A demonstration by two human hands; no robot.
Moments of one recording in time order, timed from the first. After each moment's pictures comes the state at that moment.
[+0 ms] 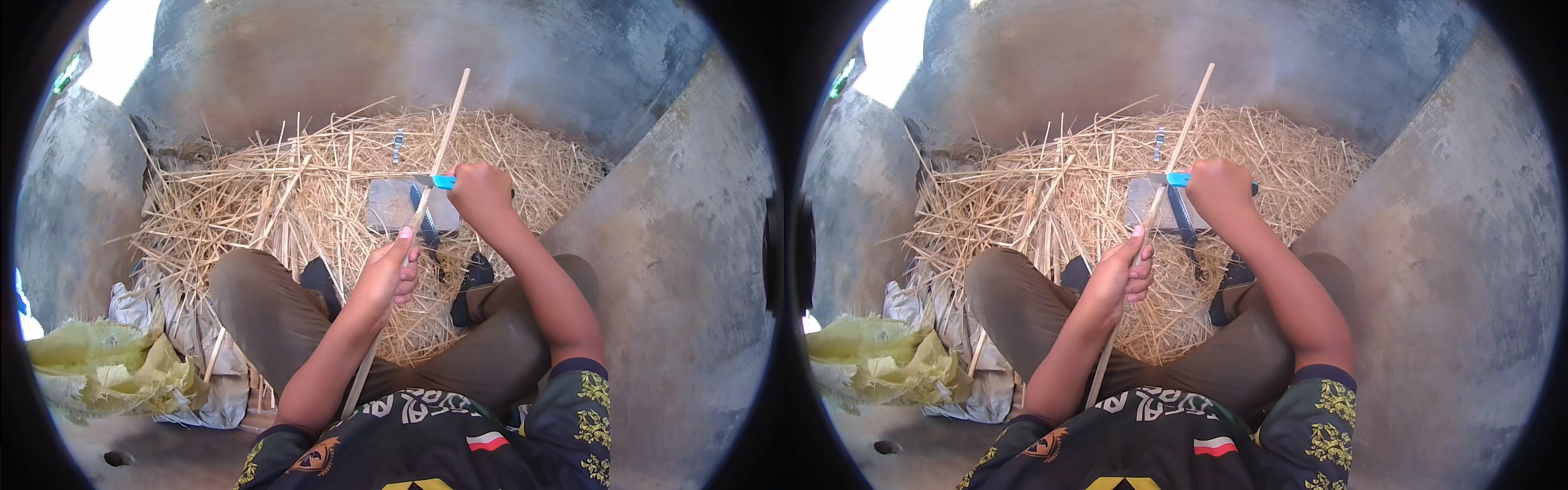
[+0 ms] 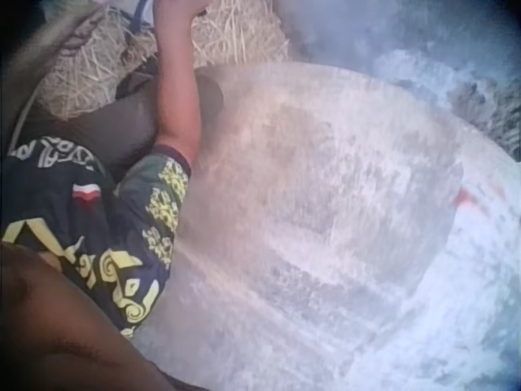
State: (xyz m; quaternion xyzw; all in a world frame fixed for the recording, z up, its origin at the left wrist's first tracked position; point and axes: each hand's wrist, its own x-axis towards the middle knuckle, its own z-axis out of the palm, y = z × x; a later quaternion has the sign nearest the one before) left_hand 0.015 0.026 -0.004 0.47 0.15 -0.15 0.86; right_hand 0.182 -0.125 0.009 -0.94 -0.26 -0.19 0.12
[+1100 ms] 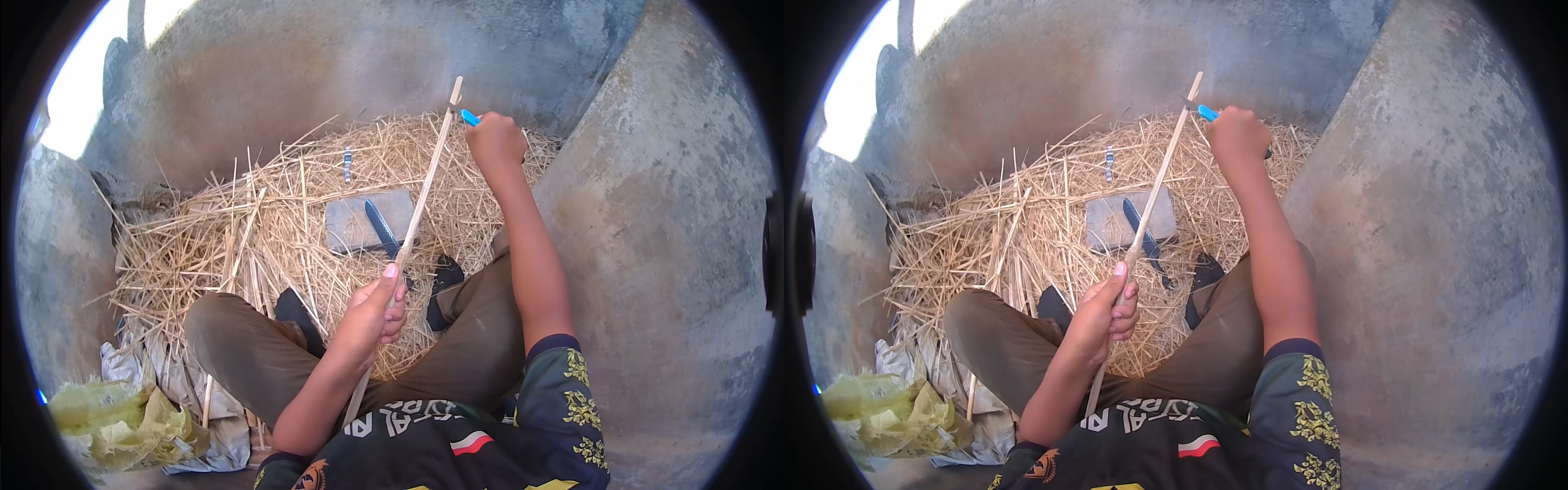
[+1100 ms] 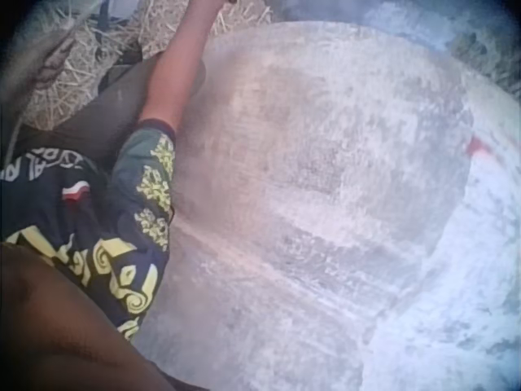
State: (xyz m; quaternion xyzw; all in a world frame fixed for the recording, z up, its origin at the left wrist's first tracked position) left_hand -0.009 -0.004 0.014 0.48 0.10 -0.22 0.84; right_hand 0.240 -0.198 0.081 -0.97 0.03 -0.21 0.13
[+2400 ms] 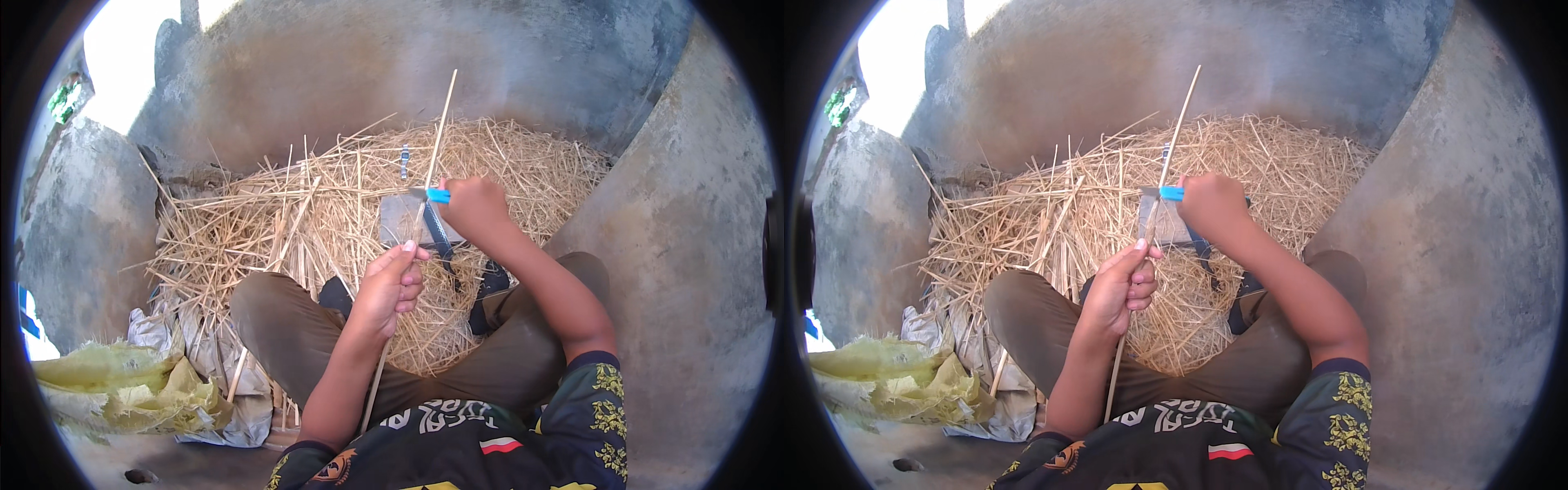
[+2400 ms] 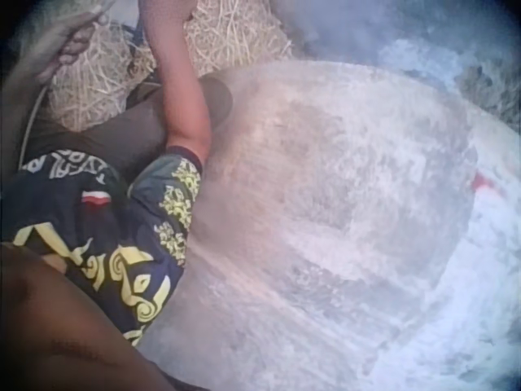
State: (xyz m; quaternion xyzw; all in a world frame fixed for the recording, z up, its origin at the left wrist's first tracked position) left_hand 0.004 0.044 0.018 0.46 0.13 -0.11 0.87; right_hand 0.152 -0.103 0.032 -0.94 -0.28 -0.15 0.14
